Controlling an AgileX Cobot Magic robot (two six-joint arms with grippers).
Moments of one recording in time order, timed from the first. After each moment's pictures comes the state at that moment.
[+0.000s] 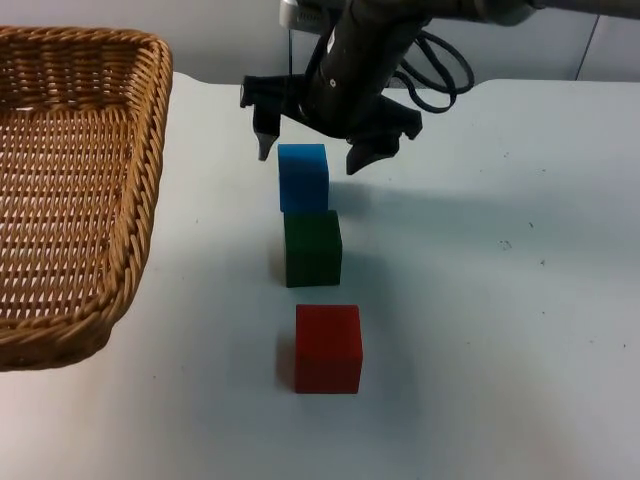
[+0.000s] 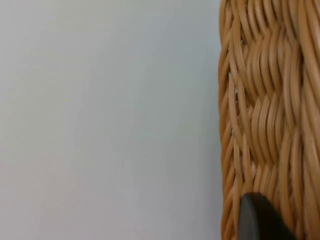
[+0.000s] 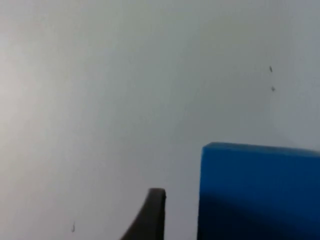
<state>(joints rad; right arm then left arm) 0.54 2.54 -2.18 0.03 0.84 0.43 0.44 1.43 -0.66 -0.98 0.82 0.91</state>
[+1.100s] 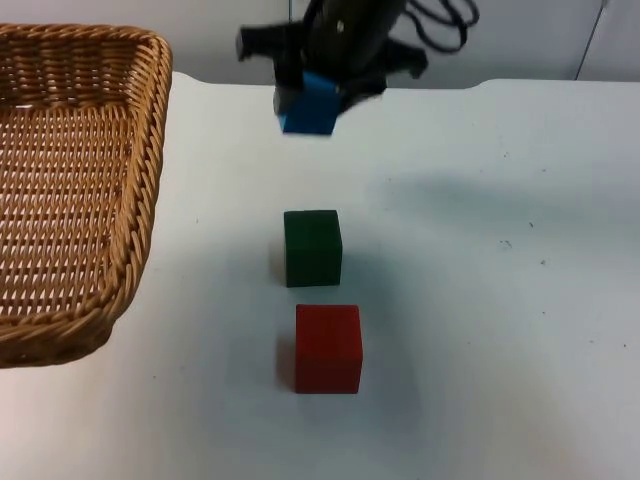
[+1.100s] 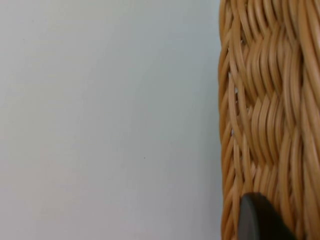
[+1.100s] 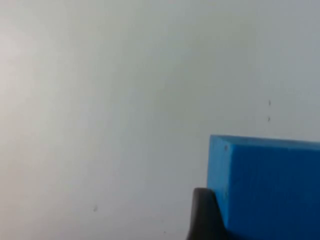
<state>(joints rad) 0.55 2.46 -2.30 0.03 0.95 0.25 0.44 1.43 -0.66 -0.99 0.82 0.92</state>
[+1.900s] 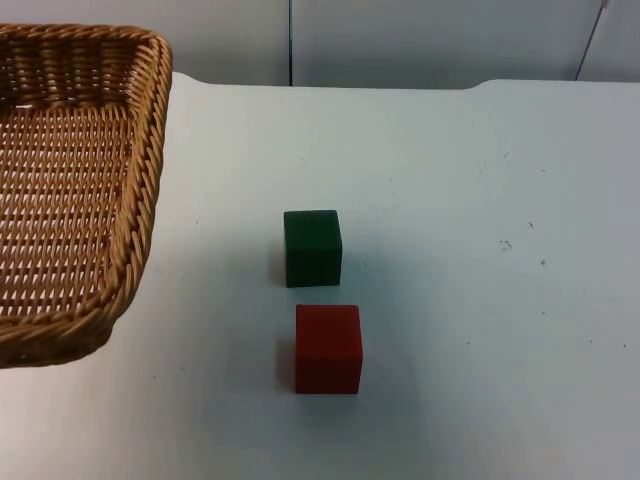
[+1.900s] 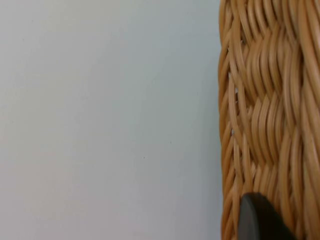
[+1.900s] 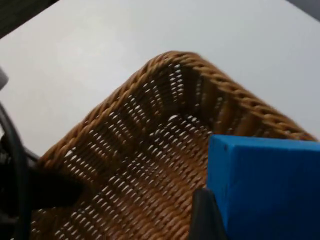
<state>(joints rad) 0.88 2.27 -2.46 0.04 1.08 0.00 0.44 1.43 -0.66 -0.99 0.82 0.92</state>
